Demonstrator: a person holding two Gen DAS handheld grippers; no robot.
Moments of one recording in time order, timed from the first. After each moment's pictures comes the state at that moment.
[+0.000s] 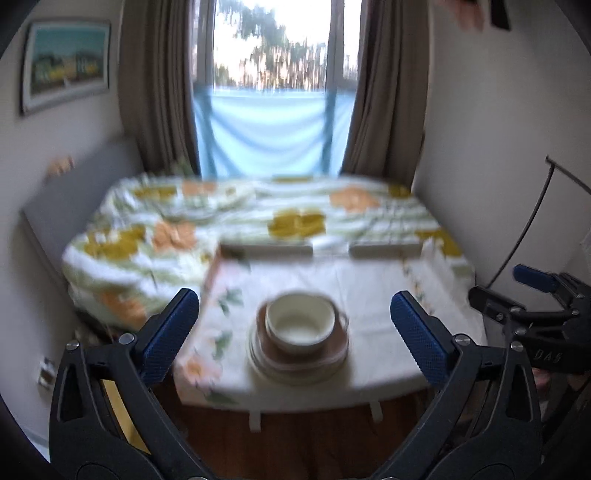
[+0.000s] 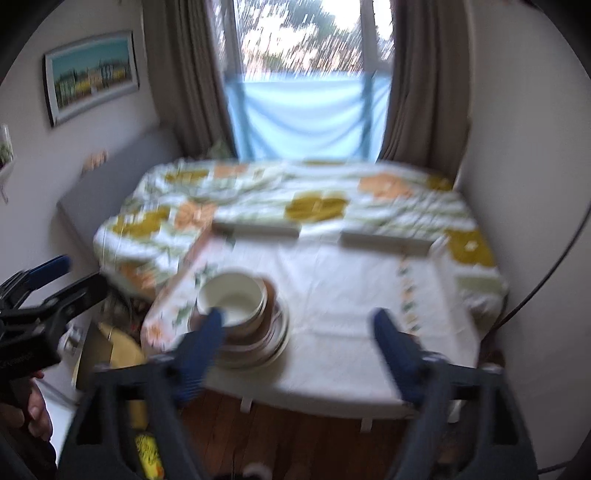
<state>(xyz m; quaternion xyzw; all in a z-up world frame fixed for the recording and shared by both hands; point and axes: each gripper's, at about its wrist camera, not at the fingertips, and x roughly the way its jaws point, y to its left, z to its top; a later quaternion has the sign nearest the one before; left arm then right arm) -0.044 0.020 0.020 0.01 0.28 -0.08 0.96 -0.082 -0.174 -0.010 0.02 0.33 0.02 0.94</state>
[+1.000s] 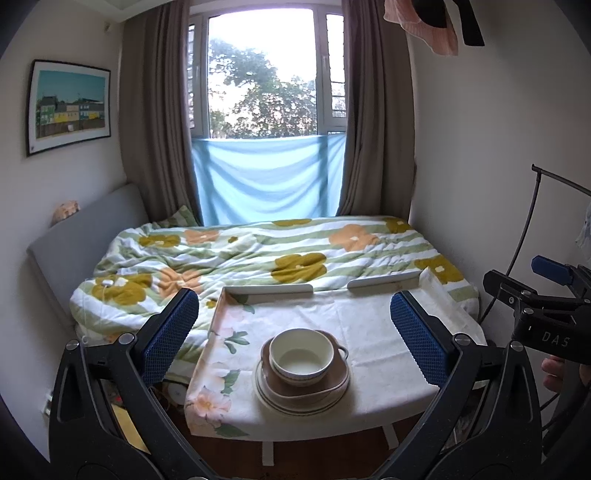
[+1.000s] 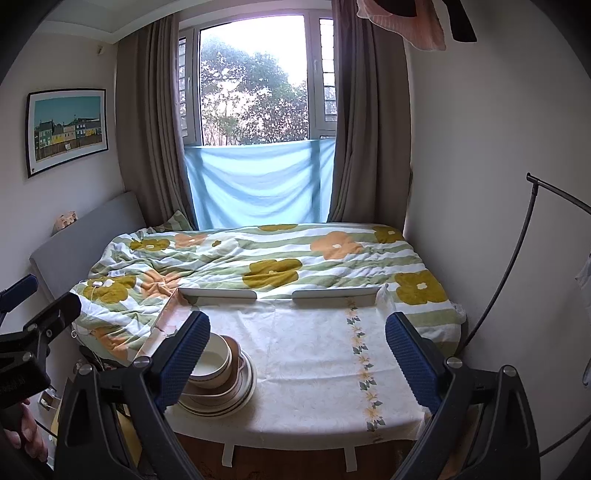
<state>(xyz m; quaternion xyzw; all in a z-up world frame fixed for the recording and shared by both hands) -0.072 0.008 0.040 0.03 0.21 -0.09 0.97 -0.114 -0.180 0.015 0.03 0.24 -0.05 0.97</state>
